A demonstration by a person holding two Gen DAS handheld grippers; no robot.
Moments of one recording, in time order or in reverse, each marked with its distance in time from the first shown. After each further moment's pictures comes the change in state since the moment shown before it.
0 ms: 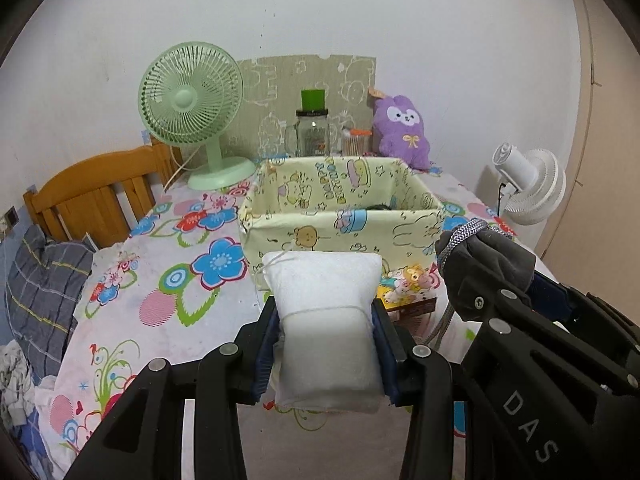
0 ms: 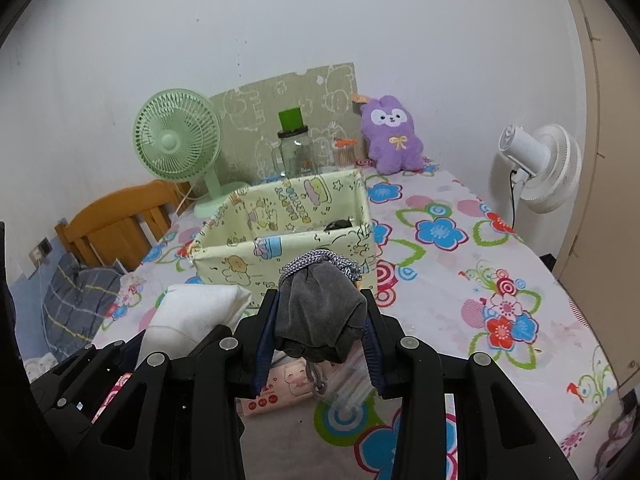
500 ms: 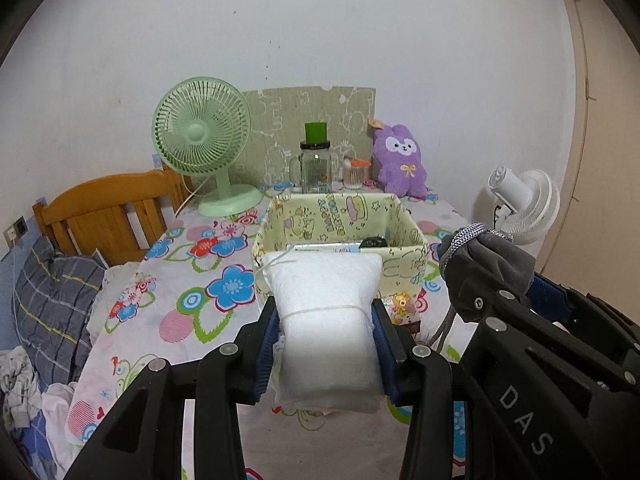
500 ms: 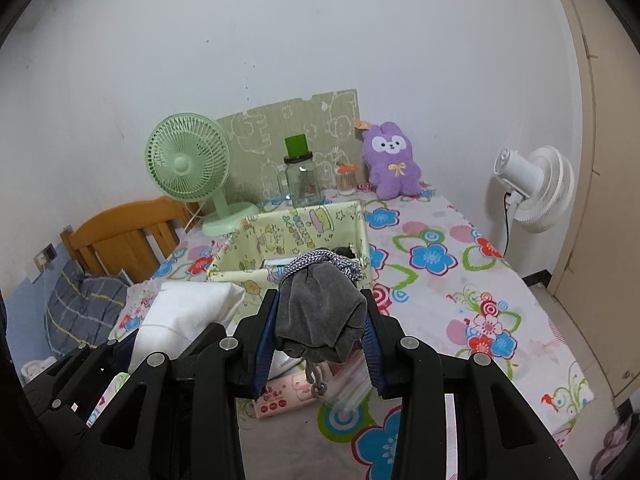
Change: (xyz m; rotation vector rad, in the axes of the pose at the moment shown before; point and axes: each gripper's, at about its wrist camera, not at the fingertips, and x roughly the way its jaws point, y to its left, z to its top) left arm -0.038 -0.003 0.015 -0.001 -0.077 0.013; right arm -0.037 0.007 0.017 -0.017 -0.056 -0.001
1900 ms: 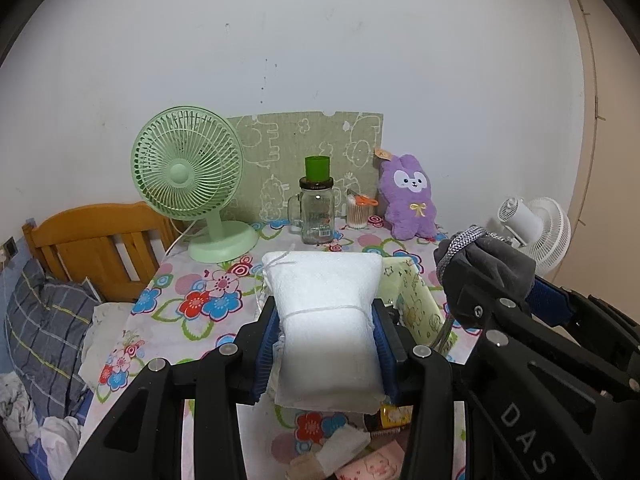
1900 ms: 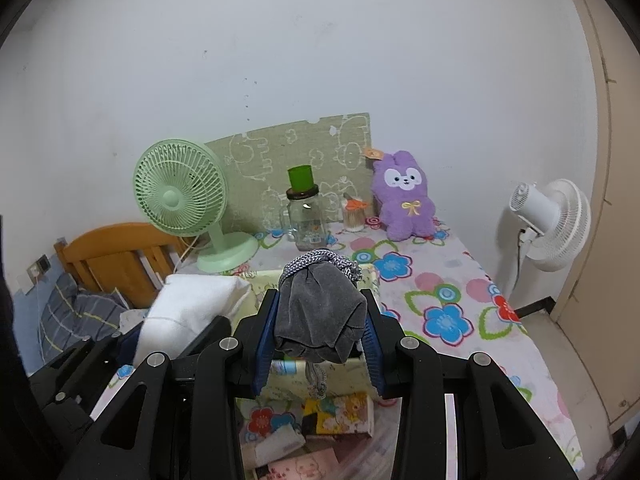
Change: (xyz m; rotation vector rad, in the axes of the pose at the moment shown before) left arm 0.052 0.011 0.075 -0.003 -0.047 -0.011; right arm 0.057 0.009 0.078 -0.028 -0.027 0.007
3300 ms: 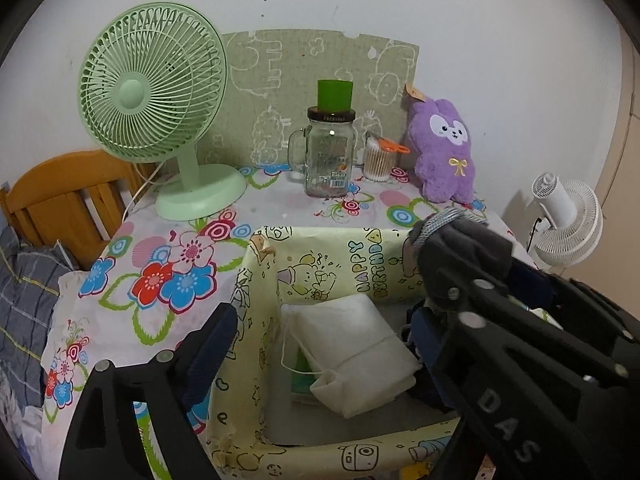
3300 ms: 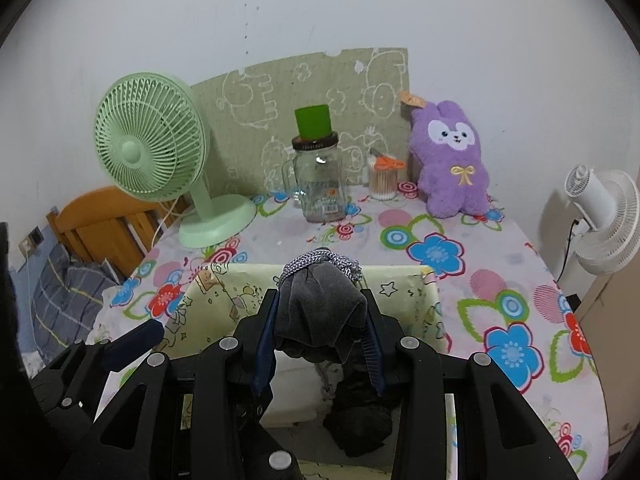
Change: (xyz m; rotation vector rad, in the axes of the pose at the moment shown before) left arm 0.133 0.023 -0.001 -0.061 0.193 -0.023; right arm 0.156 0.002 0.003 -0.048 0.157 0.064
